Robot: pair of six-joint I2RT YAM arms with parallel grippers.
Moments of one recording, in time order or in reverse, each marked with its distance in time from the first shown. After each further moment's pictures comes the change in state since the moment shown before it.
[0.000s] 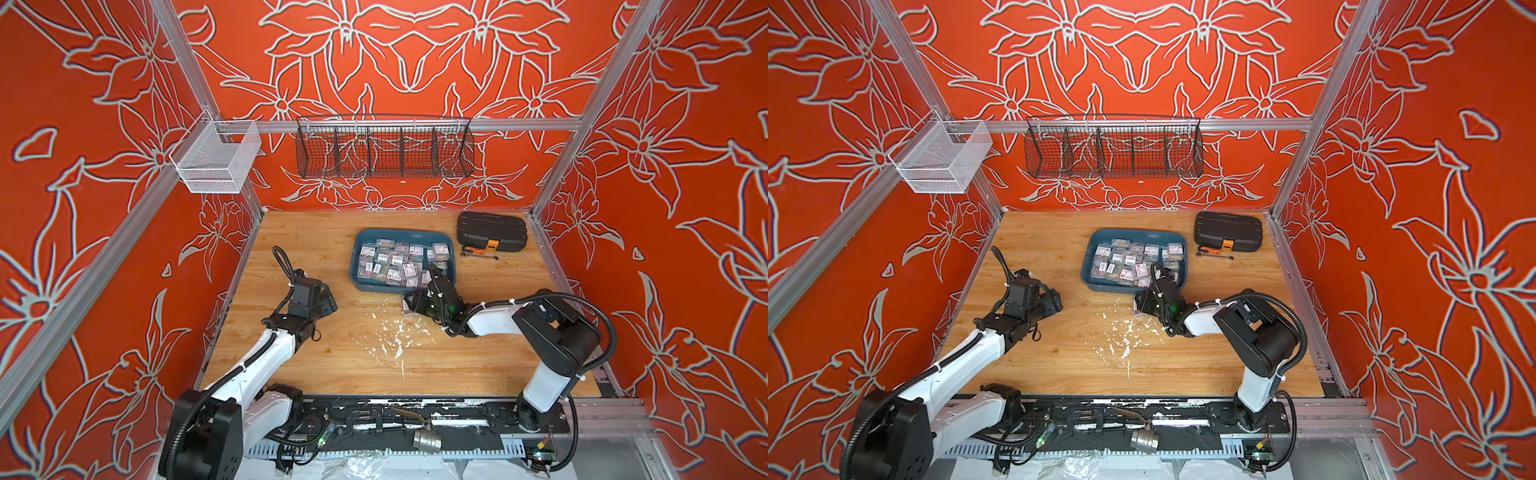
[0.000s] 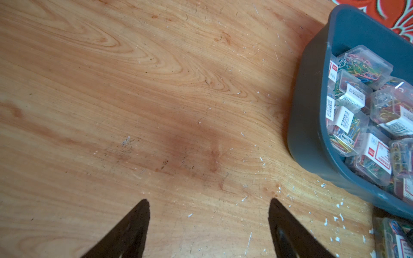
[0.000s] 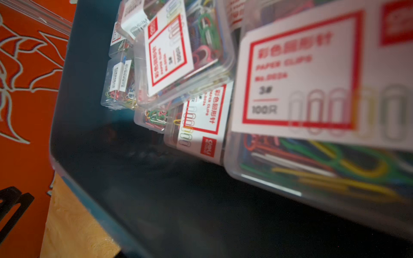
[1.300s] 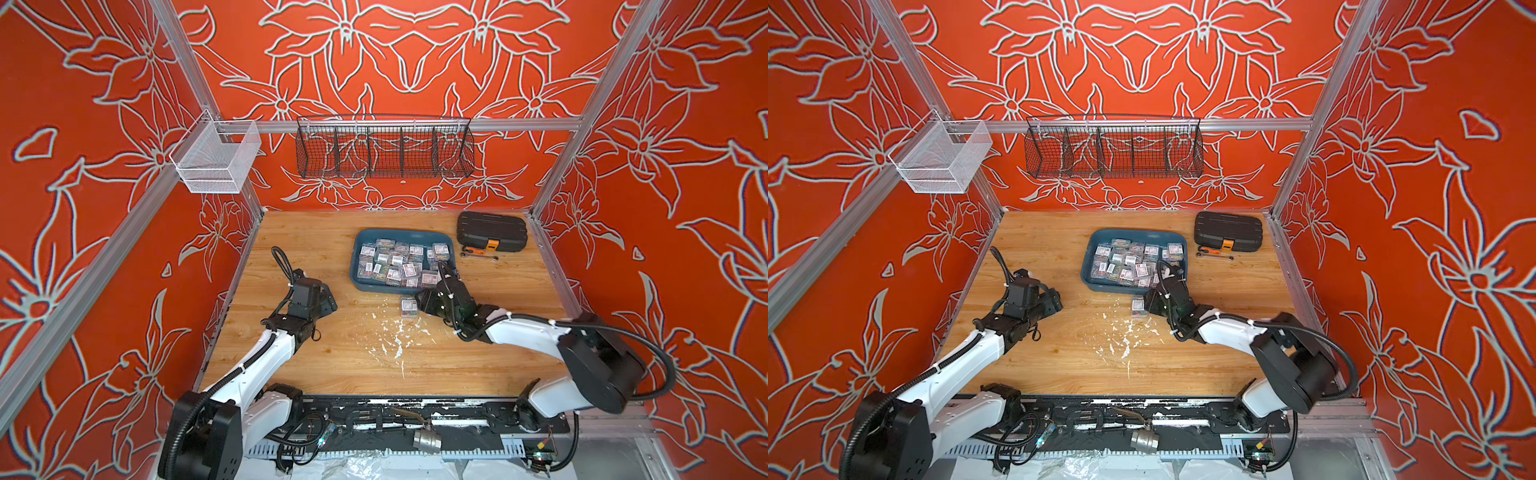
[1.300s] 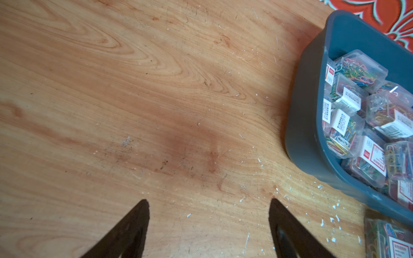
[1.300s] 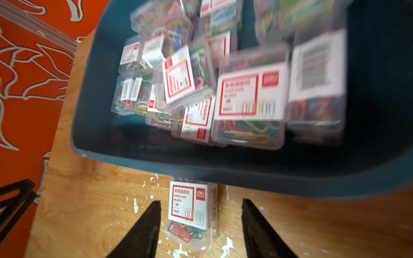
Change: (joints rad) left arm 0.000 -0.009 0.000 0.000 0.000 -0.011; right arm 0.021 -0.303 -0.018 -0.278 0.166 -0.064
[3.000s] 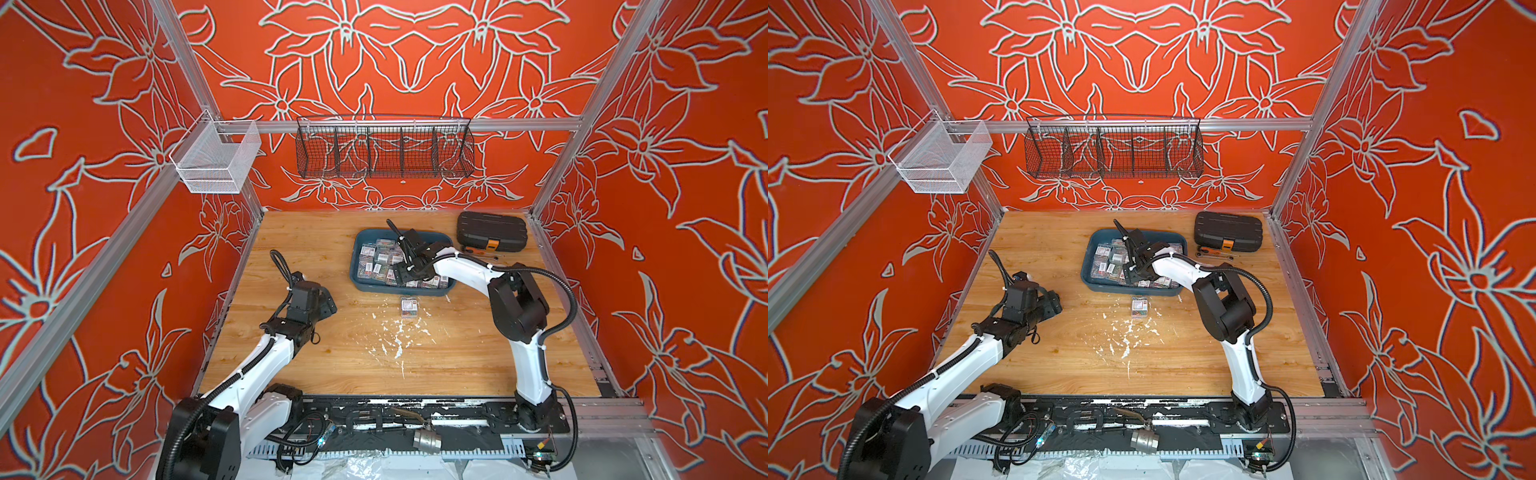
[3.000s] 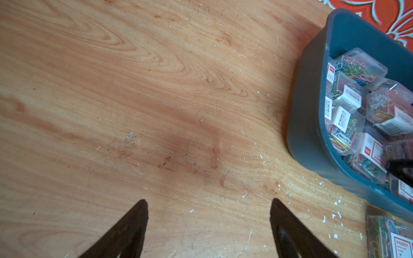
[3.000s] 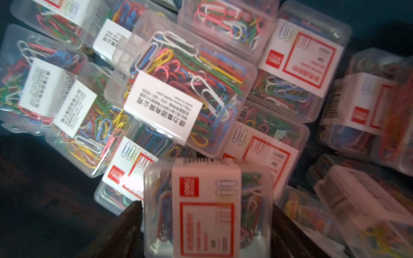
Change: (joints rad) left arm 0.000 -0.035 -0.032 0.007 0.000 0.000; right arm -0.064 0.684 0.969 -0.749 -0.031 -0.494
